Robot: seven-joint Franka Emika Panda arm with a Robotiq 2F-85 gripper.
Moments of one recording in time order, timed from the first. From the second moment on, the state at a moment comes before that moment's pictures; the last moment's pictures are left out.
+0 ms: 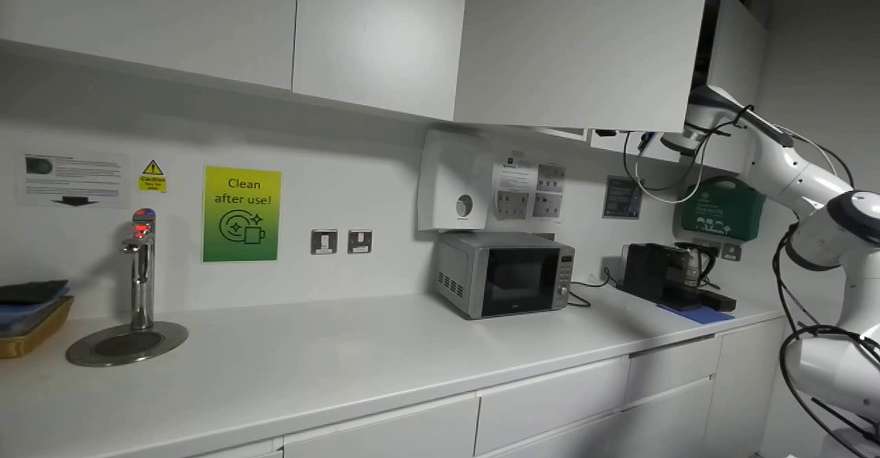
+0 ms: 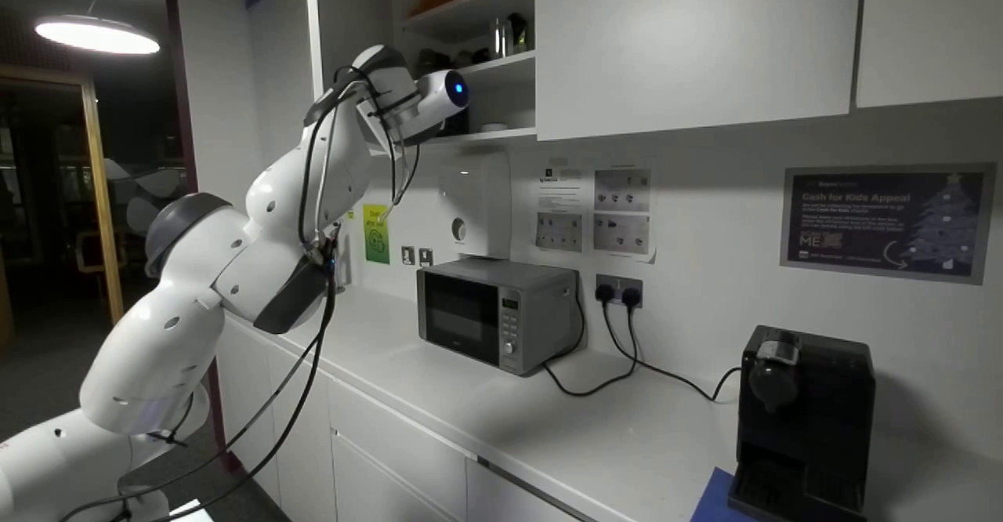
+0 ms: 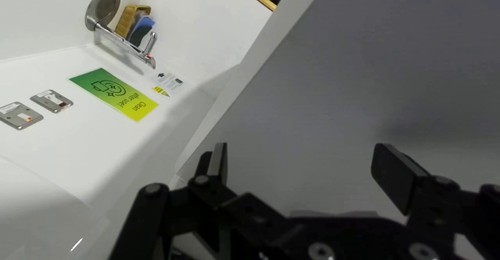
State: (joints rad) arm -1.28 0.78 1.94 -1.25 0.45 1.95 -0.05
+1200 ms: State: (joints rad) arm -1.16 0.83 1.94 -1.17 0.45 1.83 -0.05
